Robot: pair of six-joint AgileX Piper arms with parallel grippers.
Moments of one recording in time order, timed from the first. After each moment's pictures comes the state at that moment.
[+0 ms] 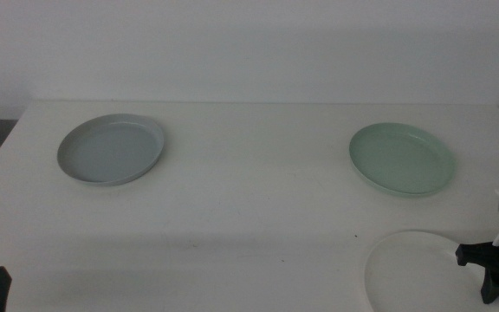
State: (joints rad) left arm 0.04 0.00 0.00 -0.14 0.27 0.06; right arm -0.02 1.72 -0.82 0.04 0.85 0.13
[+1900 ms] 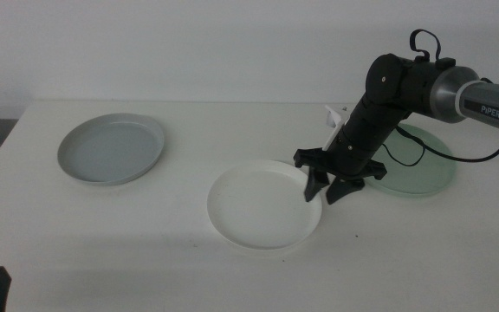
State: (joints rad) left arm 0.04 0.00 0.00 -0.14 0.27 0.06; right arm 0.34 2.20 -1.71 0.38 1.07 0.05
